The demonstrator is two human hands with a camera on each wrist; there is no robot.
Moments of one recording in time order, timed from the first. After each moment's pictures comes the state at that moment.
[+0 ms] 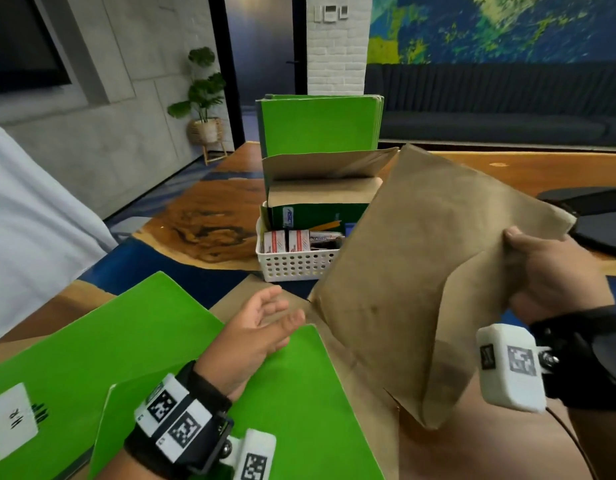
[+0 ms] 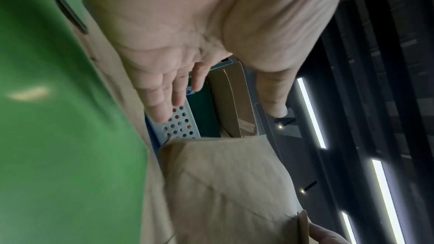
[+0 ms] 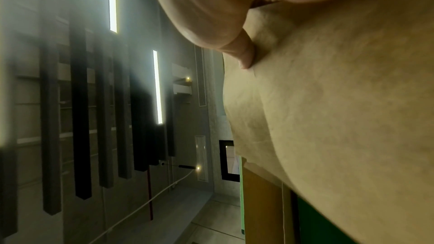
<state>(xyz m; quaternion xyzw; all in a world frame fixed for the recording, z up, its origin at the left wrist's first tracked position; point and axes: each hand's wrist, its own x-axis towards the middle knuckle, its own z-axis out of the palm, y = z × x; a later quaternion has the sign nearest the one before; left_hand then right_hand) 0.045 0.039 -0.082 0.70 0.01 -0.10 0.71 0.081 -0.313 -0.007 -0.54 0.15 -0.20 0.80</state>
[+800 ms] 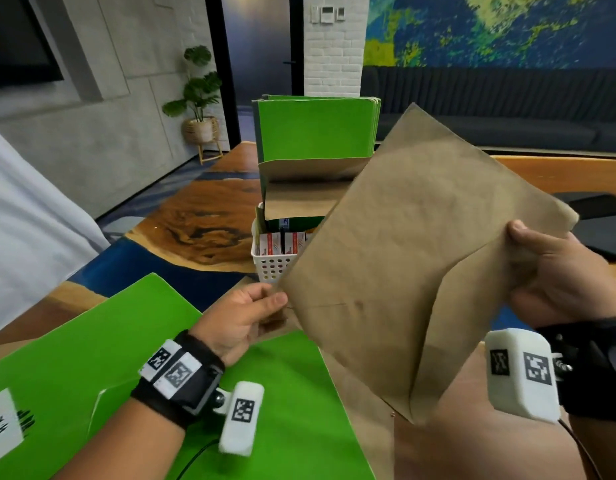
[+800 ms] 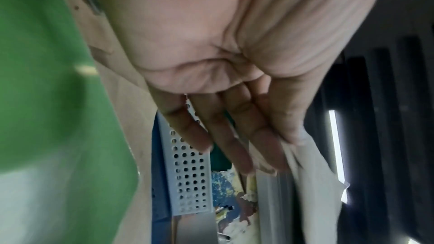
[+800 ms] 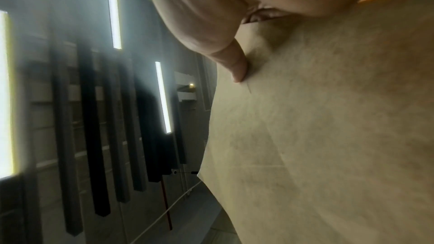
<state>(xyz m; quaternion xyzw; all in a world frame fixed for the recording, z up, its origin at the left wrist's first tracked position) 0.100 0.055 -0.100 0.59 -0.04 -0.15 0.79 0.074 -0.314 0.007 -0.52 0.10 -0.16 0.83</state>
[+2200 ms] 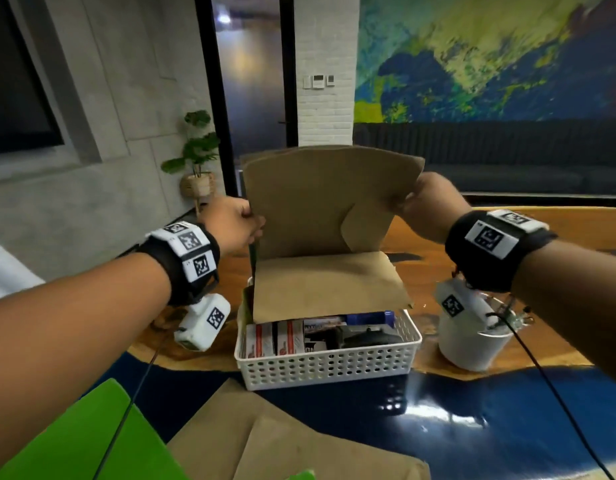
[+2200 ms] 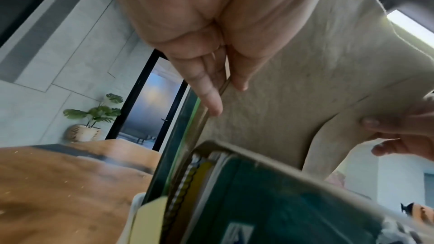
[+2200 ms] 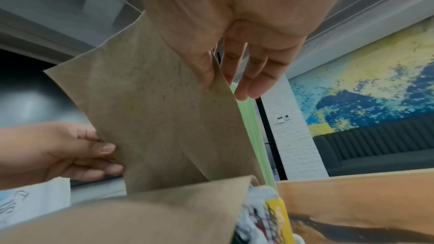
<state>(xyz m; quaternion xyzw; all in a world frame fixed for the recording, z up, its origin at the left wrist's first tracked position) 0.339 0.061 0.060 0.88 -0.05 0.15 0.44 0.294 -0.249 0.095 -0.92 -0.03 -0.23 0.31</state>
